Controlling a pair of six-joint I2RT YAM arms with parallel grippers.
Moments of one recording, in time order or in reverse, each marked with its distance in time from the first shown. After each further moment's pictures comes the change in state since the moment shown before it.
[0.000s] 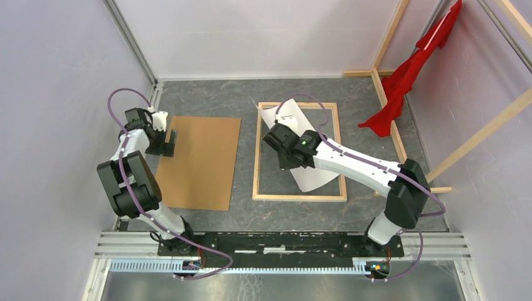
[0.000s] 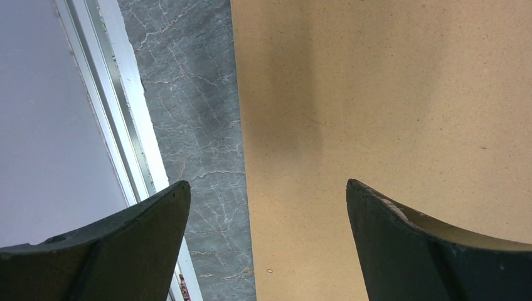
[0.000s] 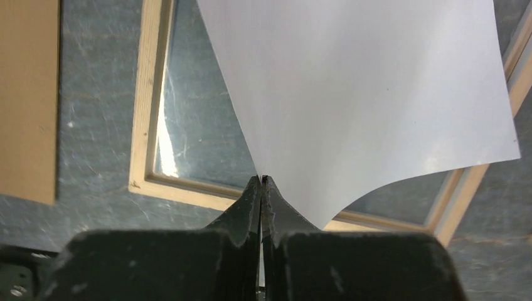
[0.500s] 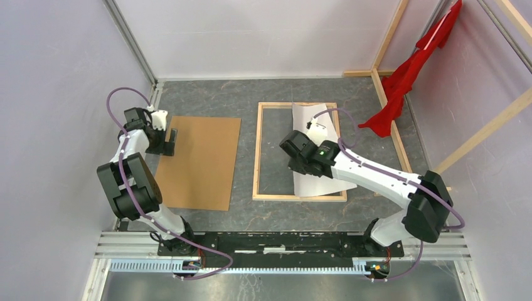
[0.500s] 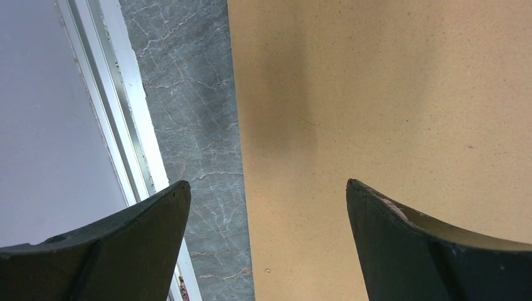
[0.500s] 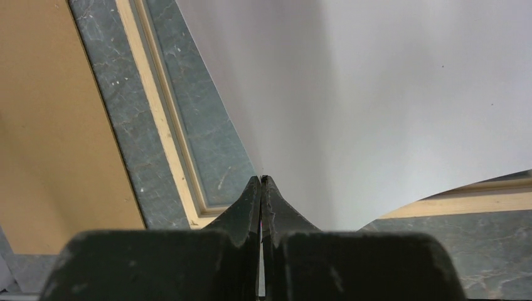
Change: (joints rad) left arm 0.000 -0.016 -0.002 0.000 0.019 0.000; right arm -0.038 -0.194 -0.251 0.118 0.060 0.528
